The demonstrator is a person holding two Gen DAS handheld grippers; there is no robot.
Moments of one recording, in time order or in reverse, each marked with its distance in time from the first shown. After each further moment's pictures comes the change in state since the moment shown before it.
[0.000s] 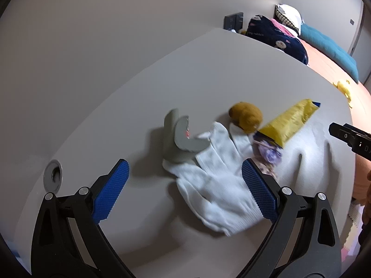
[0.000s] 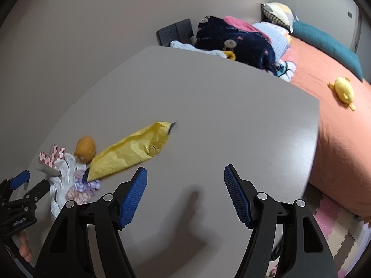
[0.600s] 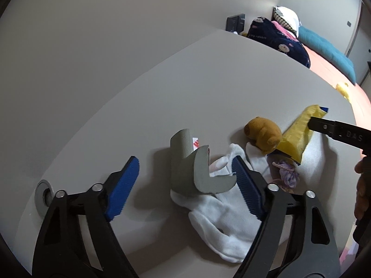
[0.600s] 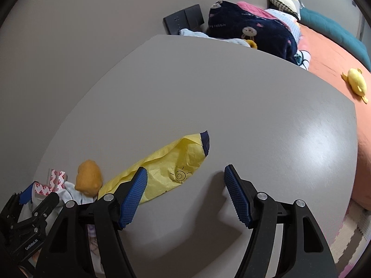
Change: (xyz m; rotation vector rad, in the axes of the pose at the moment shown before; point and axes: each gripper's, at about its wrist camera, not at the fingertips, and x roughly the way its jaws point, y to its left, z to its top) left arm 0.026 0.017 0.016 0.002 -0.015 -0.046; right arm 0.056 0.033 0.029 0.041 0.060 0.044
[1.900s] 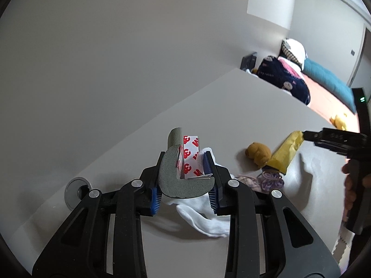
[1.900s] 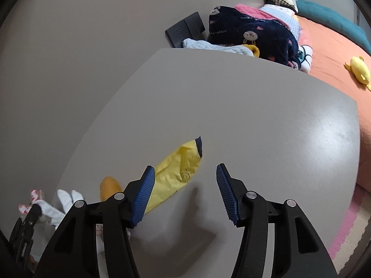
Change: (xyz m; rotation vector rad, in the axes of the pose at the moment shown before) left arm -0.072 0.044 -0.007 -0.112 -0.168 0.008; right arm -0.018 0.002 0.025 0.086 -0.013 0.080
